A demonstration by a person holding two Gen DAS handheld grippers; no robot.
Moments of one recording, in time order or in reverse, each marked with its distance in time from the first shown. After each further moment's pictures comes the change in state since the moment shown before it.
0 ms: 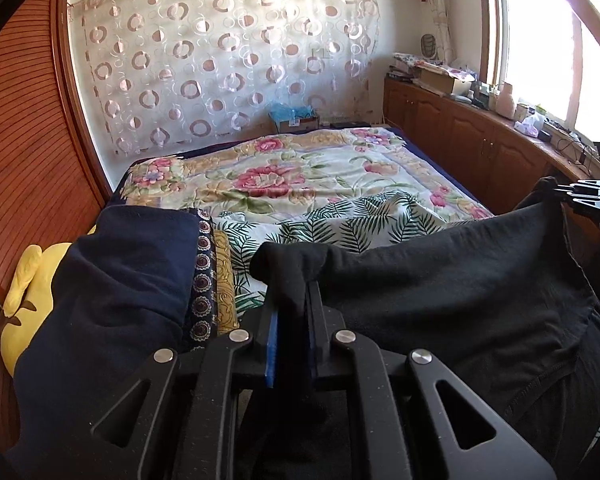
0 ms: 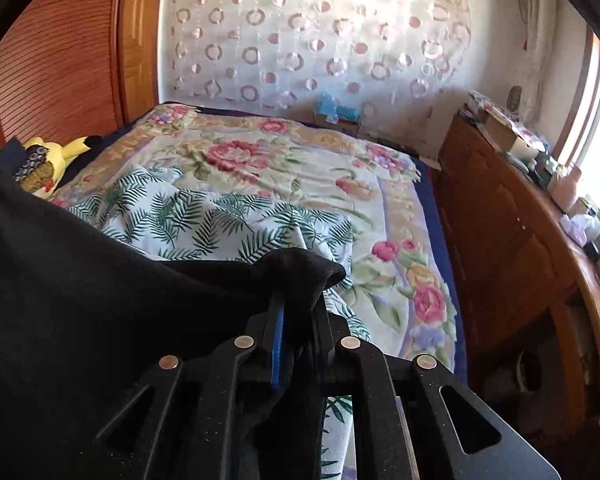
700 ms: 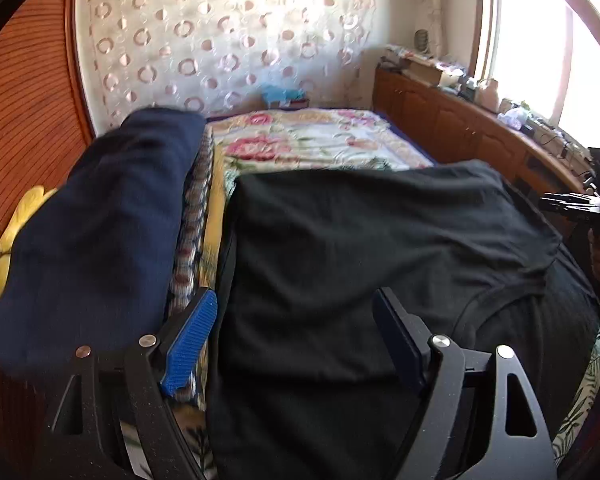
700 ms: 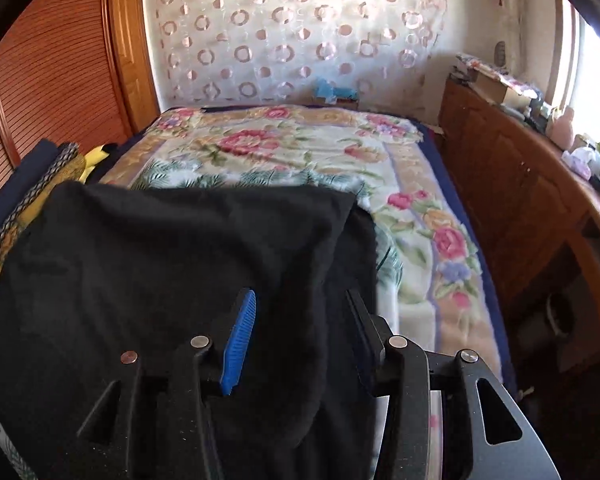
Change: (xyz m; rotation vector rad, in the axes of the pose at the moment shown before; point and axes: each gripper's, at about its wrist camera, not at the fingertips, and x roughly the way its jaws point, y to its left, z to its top) left arm -0.050 -0.012 -0.092 -0.055 0.054 -0.050; right arm -0.108 -0.001 -0.098 0.135 0.012 0.120
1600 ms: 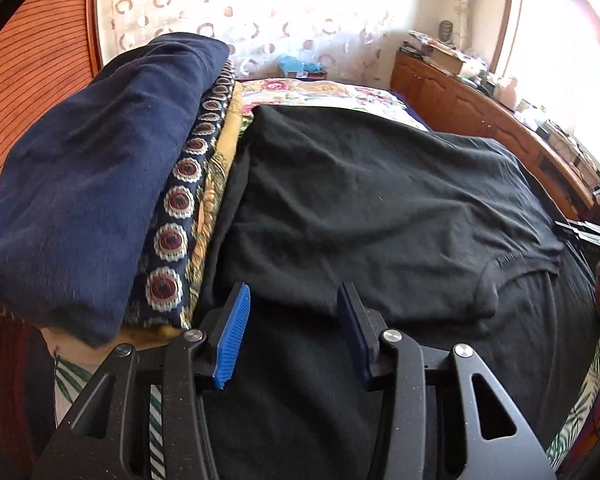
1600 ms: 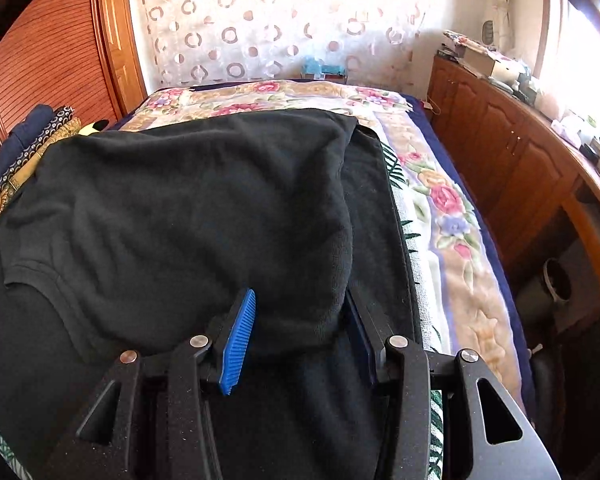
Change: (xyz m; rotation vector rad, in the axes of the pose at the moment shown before) left arm 0.021 0.008 -0.037 -0.102 0.082 0.014; right arm -0.028 -0.031 -0.044 0.031 0.040 -0.058
